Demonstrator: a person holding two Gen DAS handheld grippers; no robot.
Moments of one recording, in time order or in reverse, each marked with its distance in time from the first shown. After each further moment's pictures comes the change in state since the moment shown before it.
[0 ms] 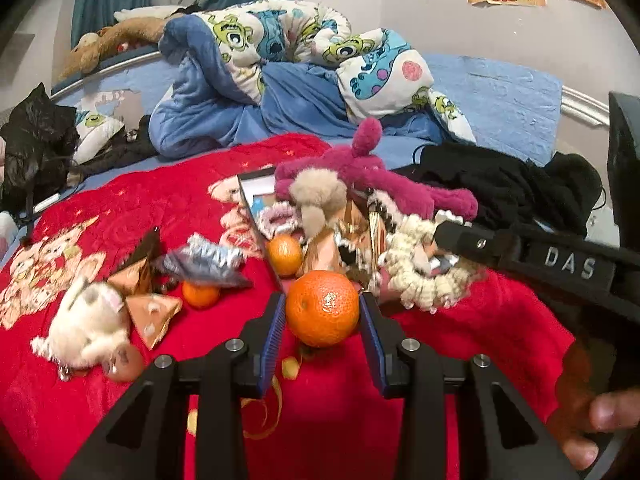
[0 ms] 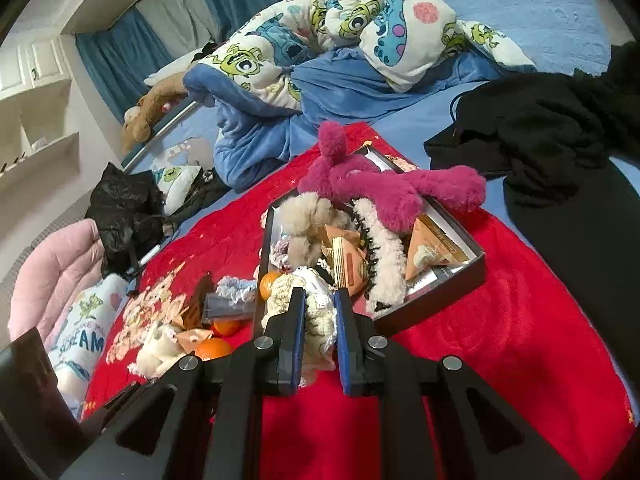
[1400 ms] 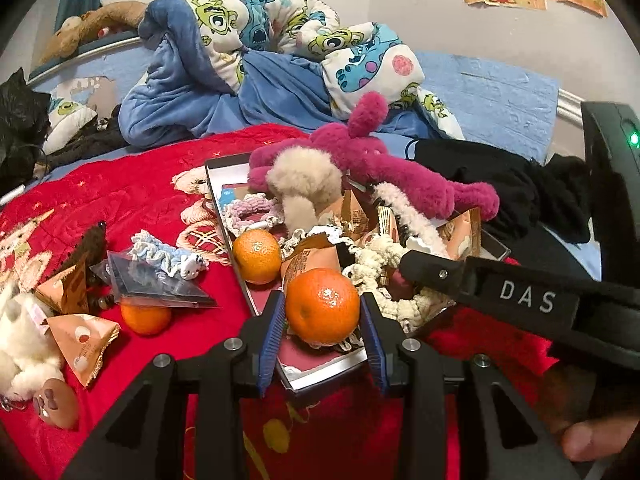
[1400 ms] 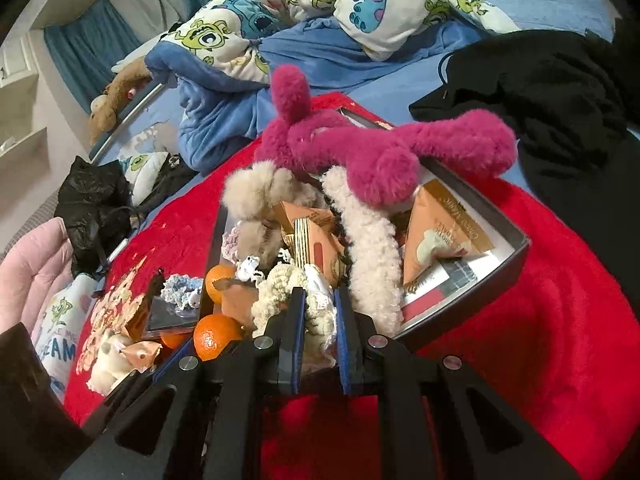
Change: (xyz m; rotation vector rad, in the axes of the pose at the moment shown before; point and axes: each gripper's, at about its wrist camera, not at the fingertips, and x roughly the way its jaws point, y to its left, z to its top) left arm 0.073 0.010 -0.003 -0.020 -0.006 -0.103; right arm 0.073 -0.019 -0.003 0.032 0.070 -0.085
